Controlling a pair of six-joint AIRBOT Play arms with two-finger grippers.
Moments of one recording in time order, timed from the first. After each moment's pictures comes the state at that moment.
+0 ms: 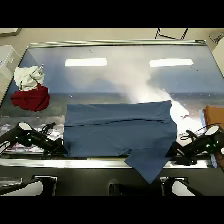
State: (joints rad) left arm 0.26 -1.36 0.57 0.98 -1.35 -1.21; right arm -0.53 -1.23 0.59 -1.30 1.48 1.46
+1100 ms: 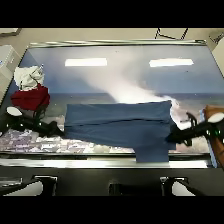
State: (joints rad) left arm 0.25 -1.36 0.88 0.94 -1.41 -1.24; right arm -0.40 -1.28 0.85 -1.06 1.43 1.43
